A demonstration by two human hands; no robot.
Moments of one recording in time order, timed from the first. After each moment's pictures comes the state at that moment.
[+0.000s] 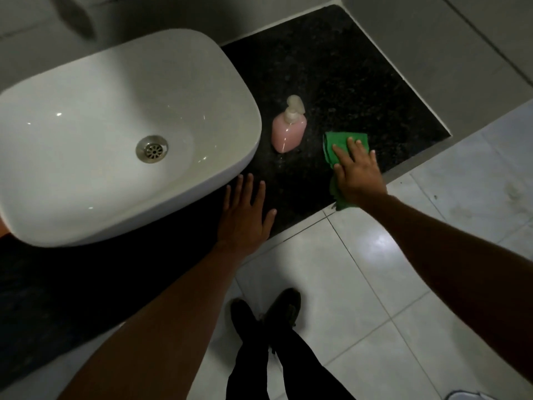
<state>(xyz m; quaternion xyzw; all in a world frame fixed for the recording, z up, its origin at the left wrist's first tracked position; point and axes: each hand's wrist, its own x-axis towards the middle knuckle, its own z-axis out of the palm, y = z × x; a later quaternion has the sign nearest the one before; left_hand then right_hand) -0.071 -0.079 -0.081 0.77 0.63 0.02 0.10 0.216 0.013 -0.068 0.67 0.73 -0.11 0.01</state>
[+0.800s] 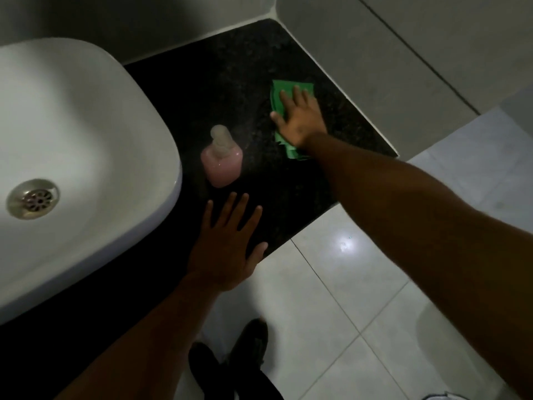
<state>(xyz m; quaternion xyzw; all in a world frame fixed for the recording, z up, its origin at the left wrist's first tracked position) 0.001 -0.025 -0.103 0.85 0.51 0.09 0.06 0.232 0.211 -0.070 0.71 0.70 -0.08 0.00</state>
